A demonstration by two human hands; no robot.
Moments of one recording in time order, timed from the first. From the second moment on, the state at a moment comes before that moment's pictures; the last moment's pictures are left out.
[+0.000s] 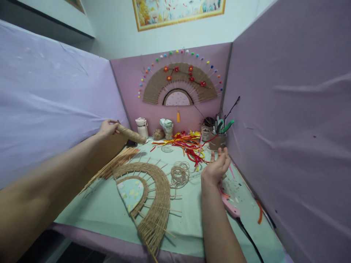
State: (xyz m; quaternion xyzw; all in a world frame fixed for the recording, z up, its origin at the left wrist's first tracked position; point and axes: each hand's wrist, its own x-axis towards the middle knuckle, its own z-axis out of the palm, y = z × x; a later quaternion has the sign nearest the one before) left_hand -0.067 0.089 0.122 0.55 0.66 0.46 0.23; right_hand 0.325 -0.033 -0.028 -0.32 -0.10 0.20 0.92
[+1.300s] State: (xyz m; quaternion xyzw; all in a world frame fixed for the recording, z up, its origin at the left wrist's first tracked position) left_hand 0.042 0.308 0.073 0.72 0.66 0.19 -0.09; right_hand 0.283 -0.067 -0.030 -0.49 -0.39 0.35 0.70
